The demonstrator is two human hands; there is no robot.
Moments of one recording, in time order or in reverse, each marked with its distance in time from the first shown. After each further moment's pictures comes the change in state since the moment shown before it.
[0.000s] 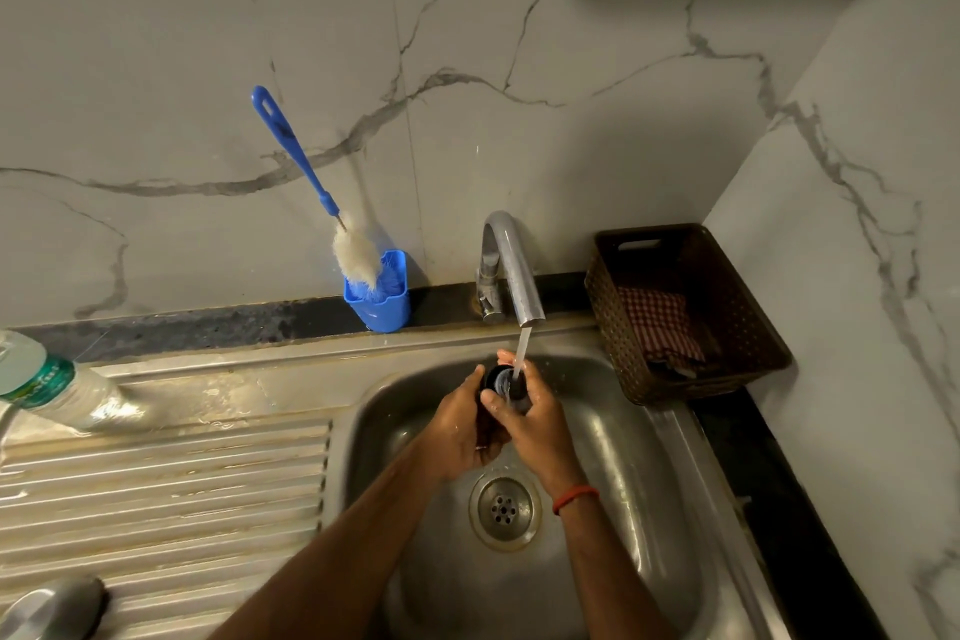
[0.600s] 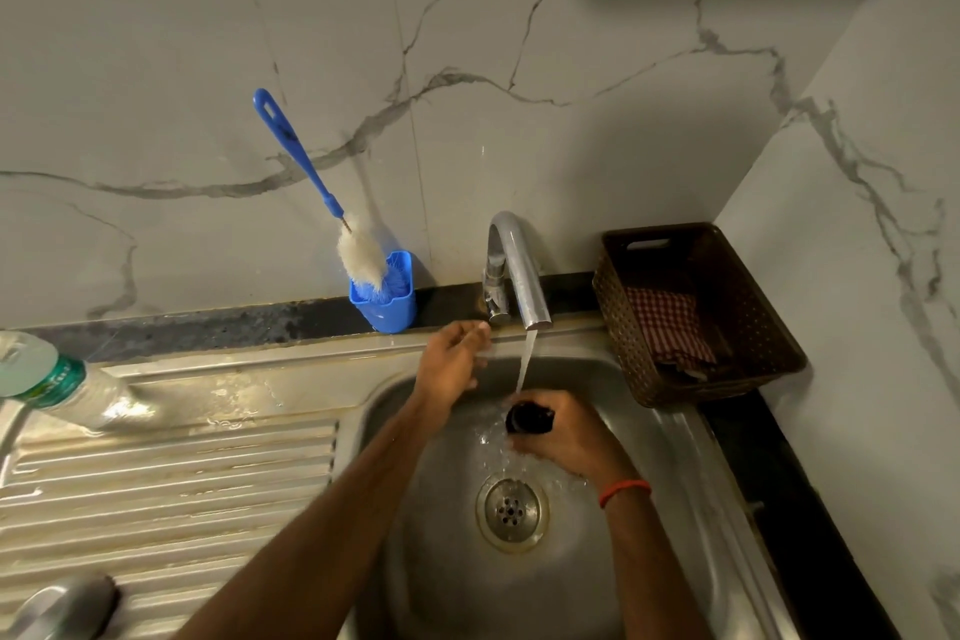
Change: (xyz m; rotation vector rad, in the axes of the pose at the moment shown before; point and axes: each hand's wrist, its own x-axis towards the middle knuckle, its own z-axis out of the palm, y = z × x) left_hand 0.002 0.050 -0.002 0.416 0.145 0.581; right_hand 0.003 -0.007 -0.044 -0.341 -0.269 0.065
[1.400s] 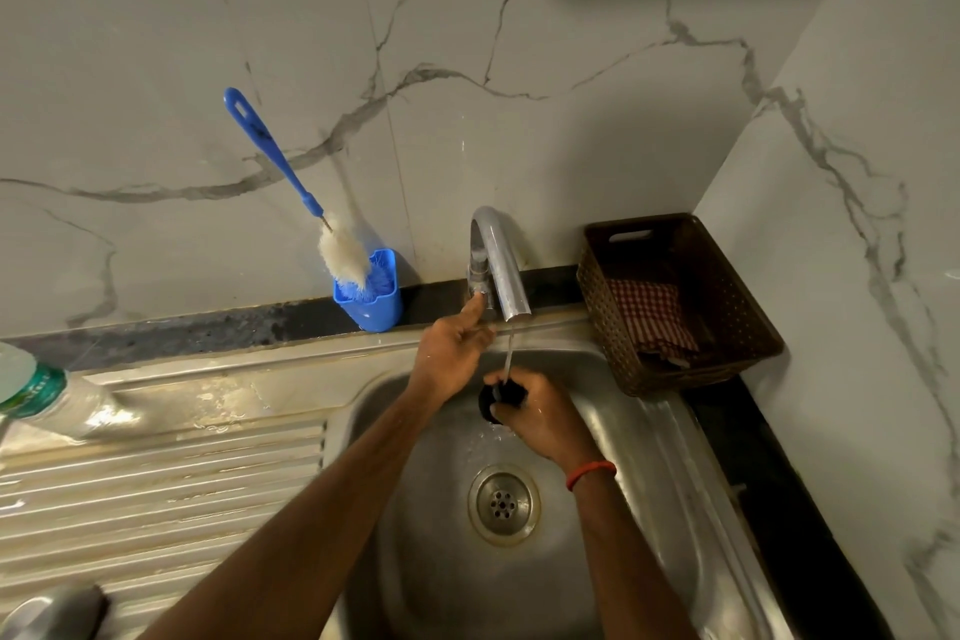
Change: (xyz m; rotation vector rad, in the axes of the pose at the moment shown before) left_hand 0.009 0.007 0.006 0.426 -0.084 0.285; right_hand 0.012 -0.003 0.014 0.029 0.148 -0.084
